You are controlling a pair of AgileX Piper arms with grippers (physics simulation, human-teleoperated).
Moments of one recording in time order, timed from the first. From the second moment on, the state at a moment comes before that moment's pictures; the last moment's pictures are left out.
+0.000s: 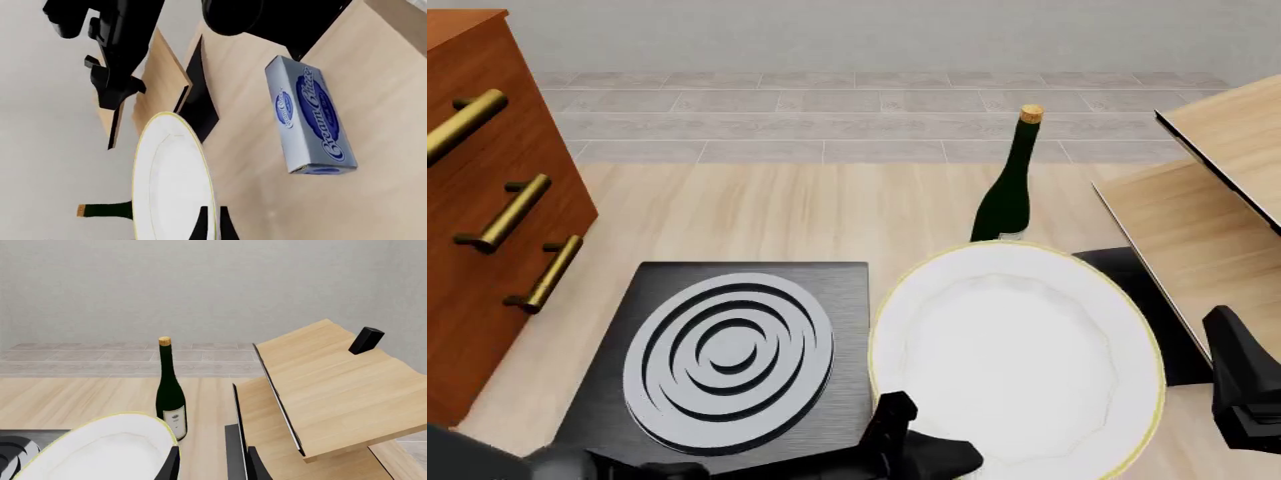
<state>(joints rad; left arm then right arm) -1.25 1.72 -0.47 -0.88 1.23 0.00 0.01 0.00 0.00 0.00</state>
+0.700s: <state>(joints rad) -1.04 1.43 -0.44 -0.67 1.27 0.00 0.01 0.00 0.00 0.00</state>
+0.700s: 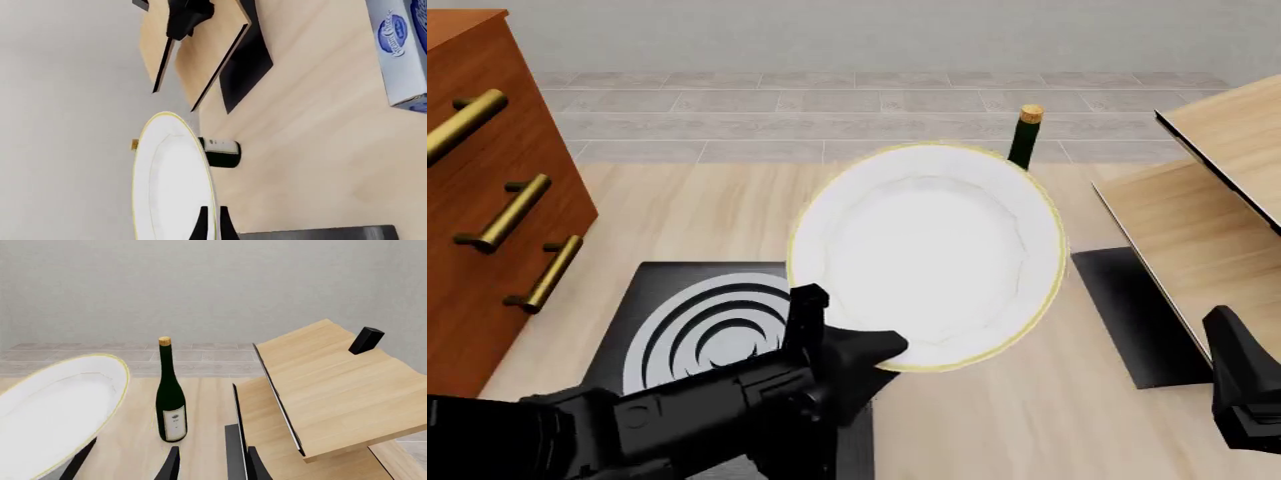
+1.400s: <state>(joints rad) -0.88 1.32 -0.45 -0.60 1.29 0.00 0.01 0.00 0.00 0.00</state>
